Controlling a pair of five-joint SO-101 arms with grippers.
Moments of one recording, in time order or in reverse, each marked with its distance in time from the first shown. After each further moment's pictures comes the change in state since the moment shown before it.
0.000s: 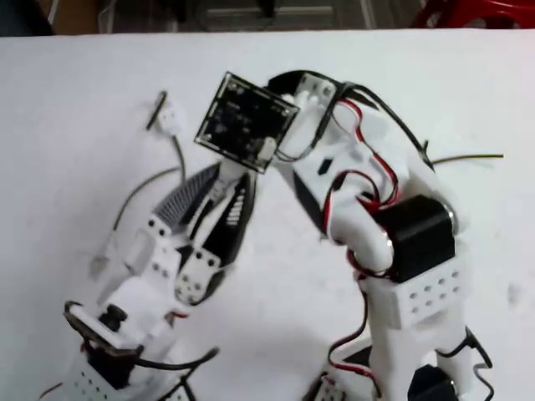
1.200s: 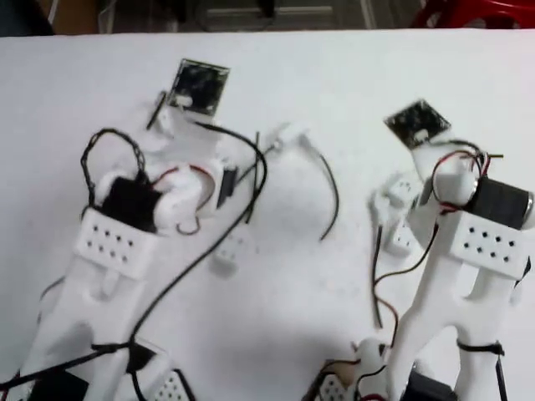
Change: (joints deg) left arm -15.7 73.0 -67.7 76.3 9.7; right arm 46.4 -2.1 36.1 19.1 0.1
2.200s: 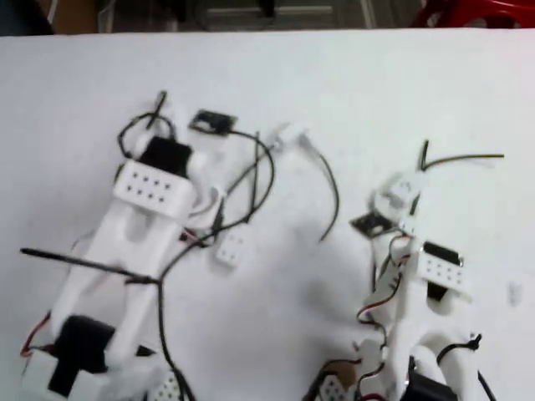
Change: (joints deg) left arm -2.4 19.7 -5.7 26.6 0.1; right arm 1.1 0.0 49.8 -23.4 -0.3
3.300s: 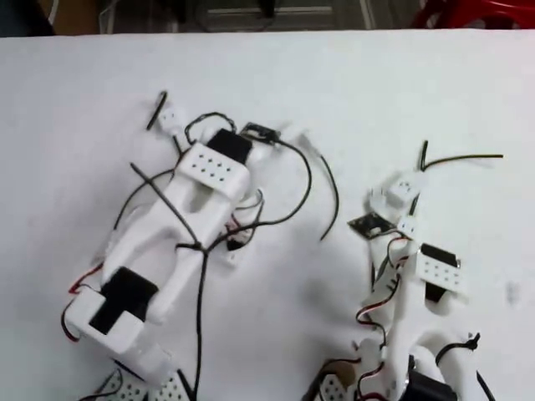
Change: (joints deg) left arm 8.4 18.7 -8.3 -2.9 3.9; right arm 0.0 0.3 1.2 -1.8 0.0
